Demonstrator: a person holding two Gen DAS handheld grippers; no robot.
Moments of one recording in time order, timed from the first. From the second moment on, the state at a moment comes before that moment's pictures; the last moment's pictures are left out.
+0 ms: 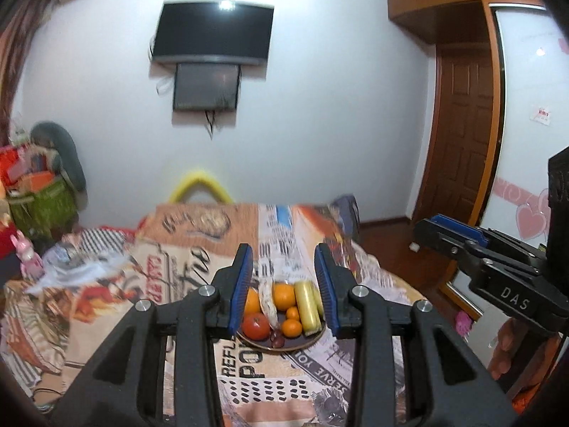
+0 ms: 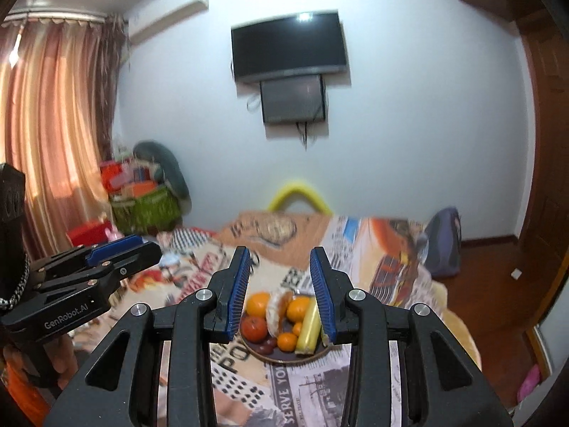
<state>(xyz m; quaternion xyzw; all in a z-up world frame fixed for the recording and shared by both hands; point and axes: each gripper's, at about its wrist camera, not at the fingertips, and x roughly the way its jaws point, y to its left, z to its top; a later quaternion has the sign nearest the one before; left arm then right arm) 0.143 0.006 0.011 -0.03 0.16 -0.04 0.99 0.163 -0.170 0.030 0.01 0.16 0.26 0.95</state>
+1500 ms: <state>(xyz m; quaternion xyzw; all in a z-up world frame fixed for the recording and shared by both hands) 0.071 0.009 0.030 -0.03 0.10 -0.01 0.99 0.098 -0.180 0.035 0.02 0.10 0.20 0.97</state>
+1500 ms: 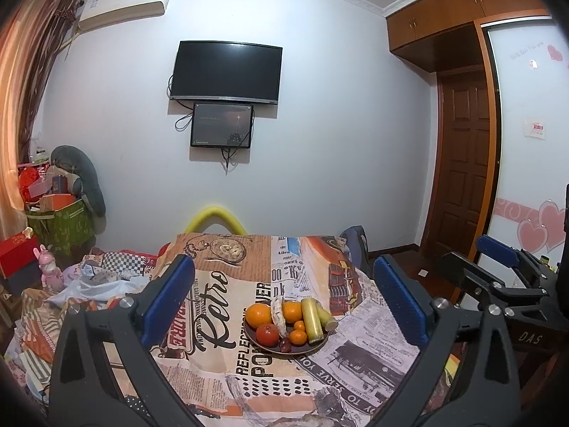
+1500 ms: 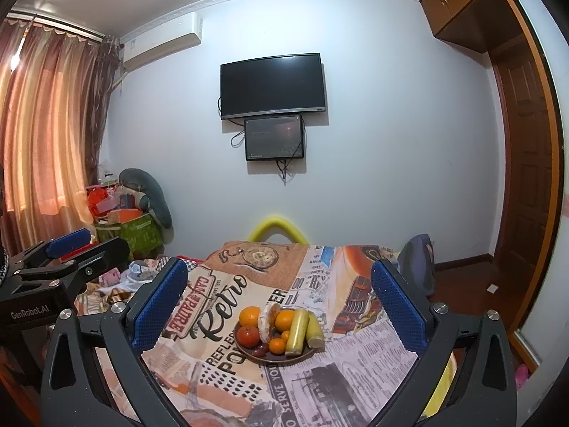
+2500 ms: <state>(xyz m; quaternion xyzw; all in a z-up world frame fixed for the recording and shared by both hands) 0.071 0.007 0.028 -0.02 0.11 -0.02 0.99 0.098 -0.180 0.036 0.01 0.10 0.20 0.97</state>
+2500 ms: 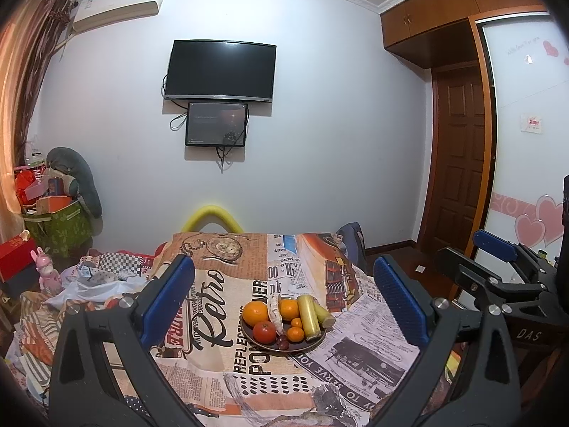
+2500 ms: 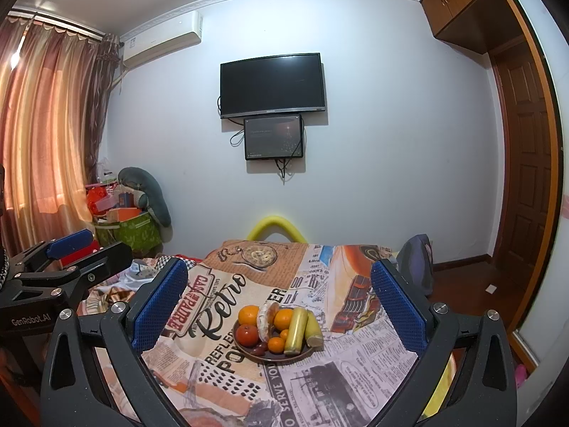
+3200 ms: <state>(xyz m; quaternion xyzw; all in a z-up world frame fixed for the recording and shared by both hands) 0.070 0.004 0.027 -0.01 0.11 -0.04 0.99 0.097 -0.180 0.037 0.01 0.10 0.20 0.97</state>
